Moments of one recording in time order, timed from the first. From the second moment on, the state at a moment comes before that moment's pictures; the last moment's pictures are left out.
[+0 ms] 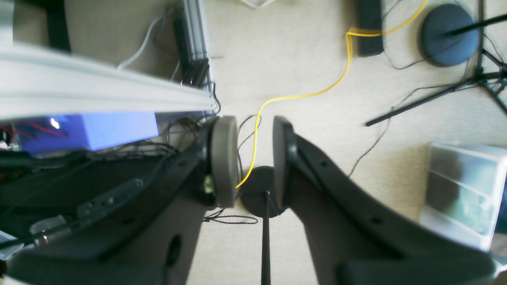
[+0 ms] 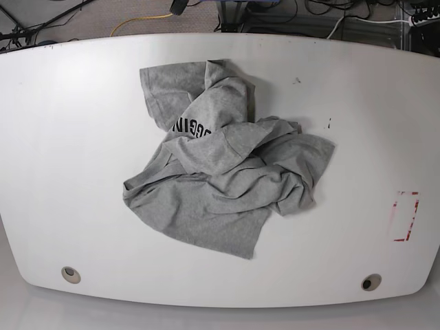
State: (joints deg) left arm 70.0 -10.6 -9.0 100.8 -1.5 -5.7 -10.8; right arm -69.1 -0.8 20.1 95.7 10.8 20.7 2.0
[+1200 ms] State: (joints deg) left arm 69.5 -9.3 -8.6 114.2 -1.4 -5.7 -10.6; right arm -20.4 1.9 34.8 111.8 16.4 37.2 -45.8
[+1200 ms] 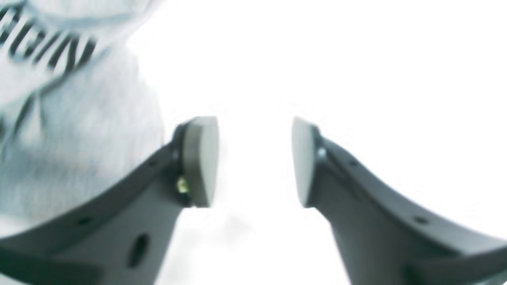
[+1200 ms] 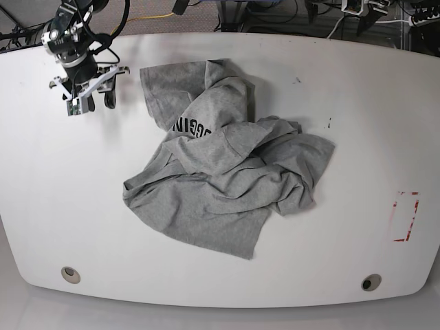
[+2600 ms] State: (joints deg) left arm 57.1 -10.3 -8.6 113.8 -1.2 -5.9 -4.0; right arm 12.0 1.1 3.6 82.3 16.8 41.0 -60.2
